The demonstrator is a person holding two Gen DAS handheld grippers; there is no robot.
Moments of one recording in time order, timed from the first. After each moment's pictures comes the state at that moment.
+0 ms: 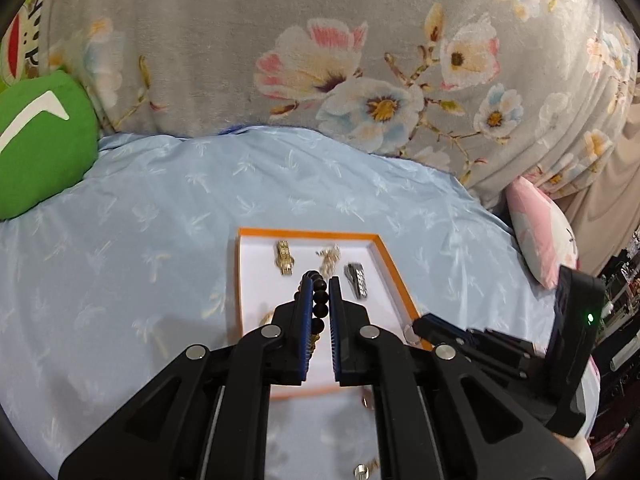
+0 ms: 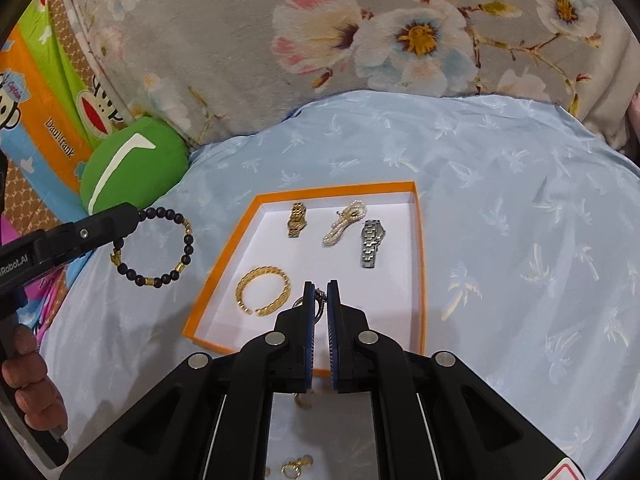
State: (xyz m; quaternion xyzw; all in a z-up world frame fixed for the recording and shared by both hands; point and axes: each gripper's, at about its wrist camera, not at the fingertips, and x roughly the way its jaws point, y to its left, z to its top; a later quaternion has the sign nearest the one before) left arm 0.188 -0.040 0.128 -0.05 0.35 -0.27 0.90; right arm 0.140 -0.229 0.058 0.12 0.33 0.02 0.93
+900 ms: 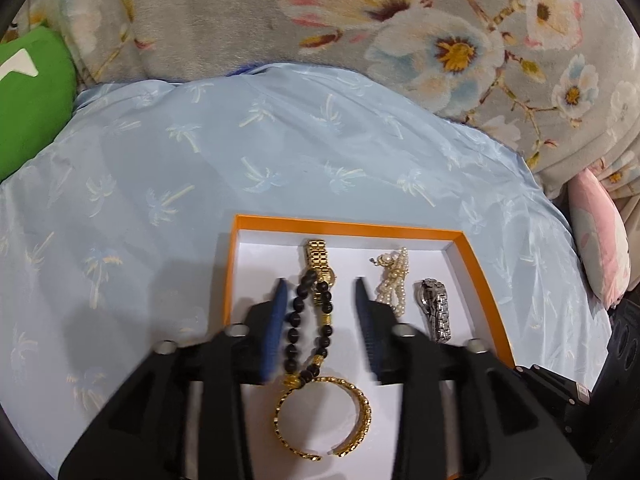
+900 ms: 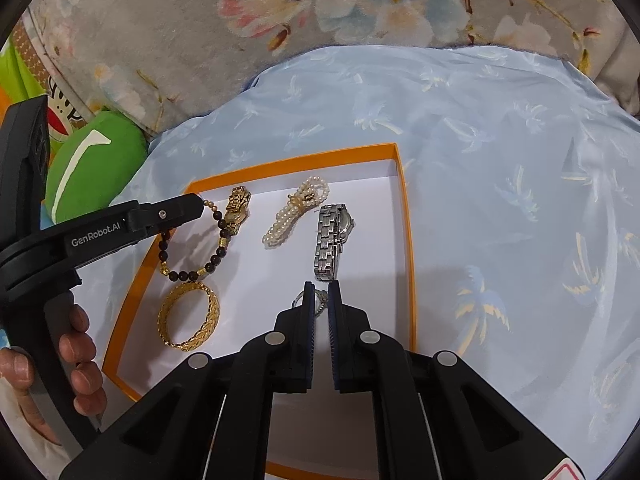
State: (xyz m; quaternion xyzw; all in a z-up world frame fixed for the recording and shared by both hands) left arm 0.287 -0.082 0.041 -0.04 0.41 -0.22 0.89; right arm 0.194 -0.246 0.005 0.15 0.37 0.01 0.92
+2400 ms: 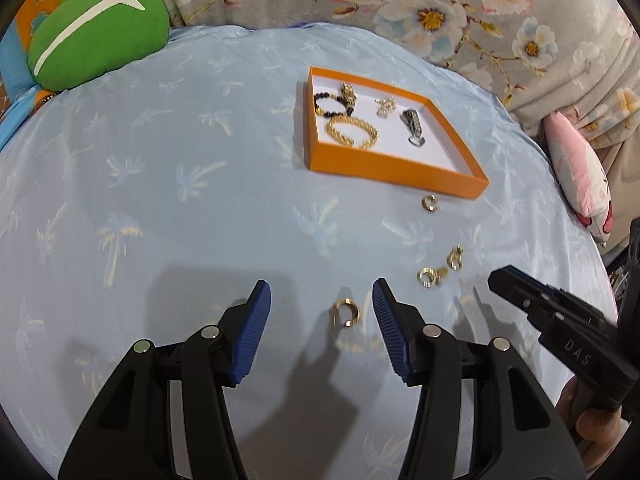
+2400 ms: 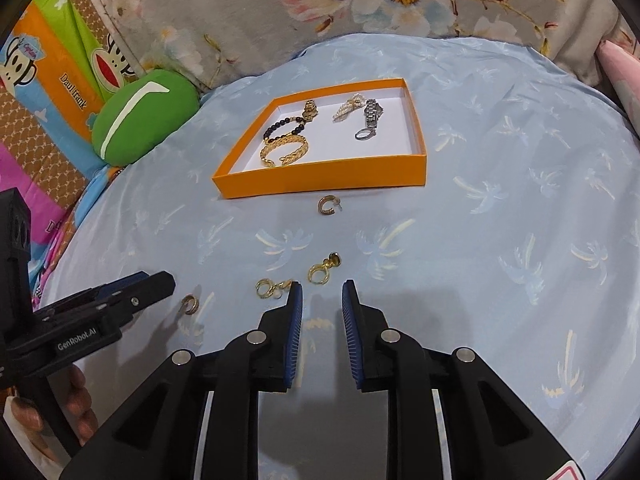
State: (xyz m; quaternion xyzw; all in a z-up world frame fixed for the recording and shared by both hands) left arm 0.049 0.019 0.019 -0.03 0.44 -0.19 0.87; right arm 0.003 -0.179 0.004 0.12 0.38 0.03 0.92
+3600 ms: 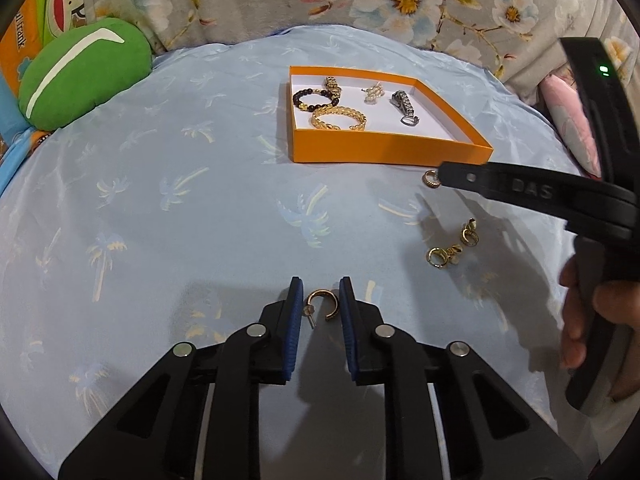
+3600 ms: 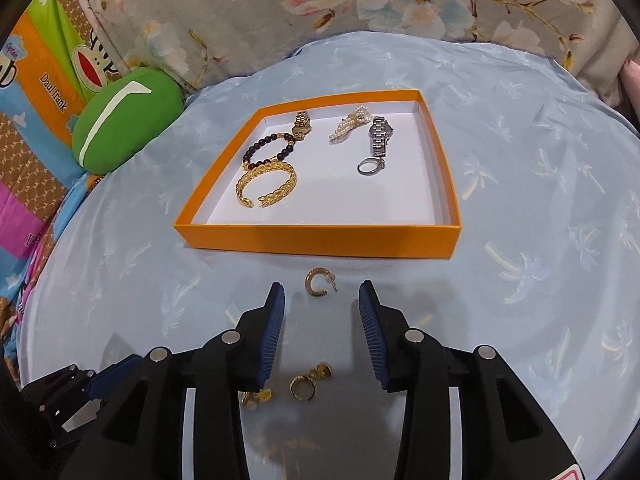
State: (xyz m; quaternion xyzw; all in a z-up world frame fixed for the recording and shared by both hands) left arm 0.044 -0.003 0.003 0.03 0.41 -0.19 0.89; right arm 0.092 -0.182 0.001 0.10 0.39 0.02 0.92
